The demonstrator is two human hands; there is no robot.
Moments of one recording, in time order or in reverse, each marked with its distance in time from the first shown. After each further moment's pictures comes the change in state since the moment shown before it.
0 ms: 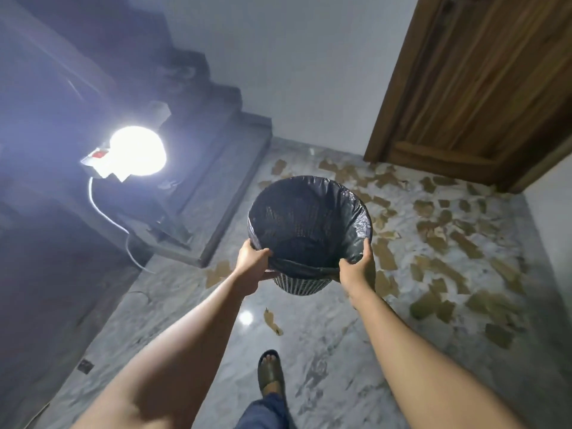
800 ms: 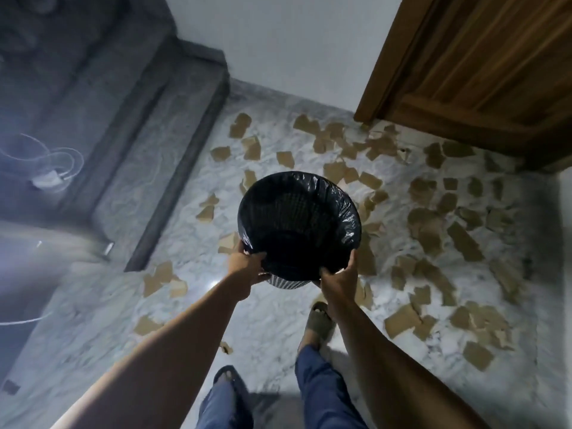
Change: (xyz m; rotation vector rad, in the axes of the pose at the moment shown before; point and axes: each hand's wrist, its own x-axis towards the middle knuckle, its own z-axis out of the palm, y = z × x) left_hand 0.342 0.060 0.265 -0.020 0.094 -0.291; right_hand 0.439 0.059 0.047 0.045 -0.112 0.266
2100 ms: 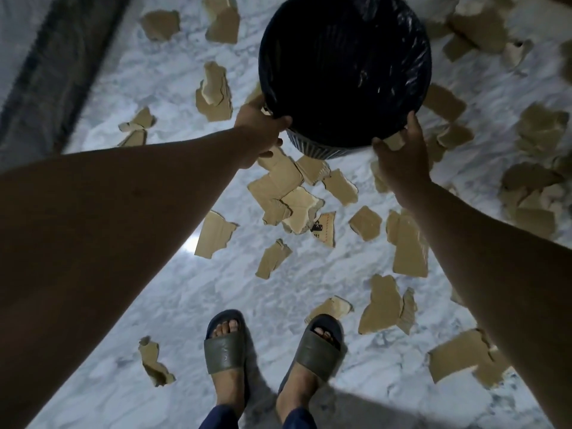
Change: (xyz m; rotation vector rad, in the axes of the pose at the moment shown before) left_hand 0.466 -0.044 0.156 0.415 -0.049 0.250; right_hand 0.457 0.073 0.110 -0.298 -0.070 -0.415
